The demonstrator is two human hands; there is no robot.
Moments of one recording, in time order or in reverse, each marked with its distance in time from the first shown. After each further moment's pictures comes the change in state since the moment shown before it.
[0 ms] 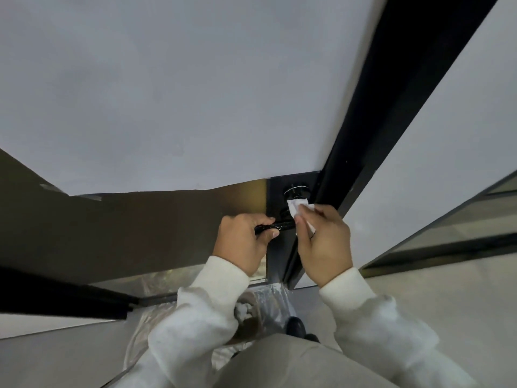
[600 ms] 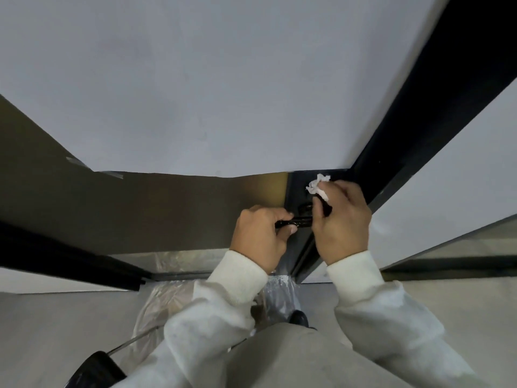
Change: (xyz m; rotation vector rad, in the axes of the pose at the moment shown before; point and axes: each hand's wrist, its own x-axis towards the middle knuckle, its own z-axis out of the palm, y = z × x) left_hand -0.005 0.006 0.002 -0.011 0.043 -0.030; right_hand 0.033 0.002 0.017 -0.016 0.128 -0.096
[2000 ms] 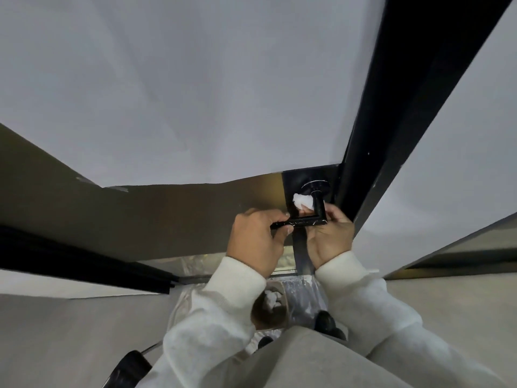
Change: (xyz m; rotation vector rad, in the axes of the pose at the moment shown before) left_hand -0.005 0.012 -0.001 0.116 0.021 -0.057; right_hand -0.027 0.007 0.038 1.452 0.085 1.091
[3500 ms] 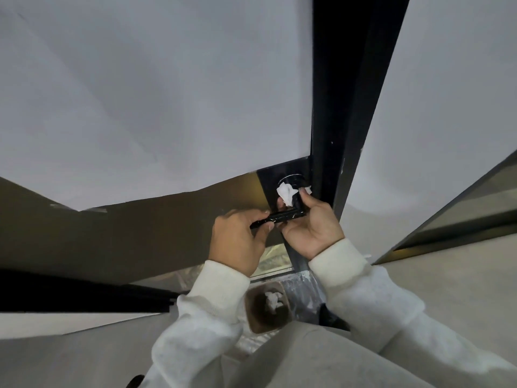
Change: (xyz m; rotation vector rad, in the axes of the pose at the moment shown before) left_hand -0.001 0.004 -0.006 0.032 0.043 0.137; right_hand -0.008 -0.035 0.019 0.327 0.026 0.550
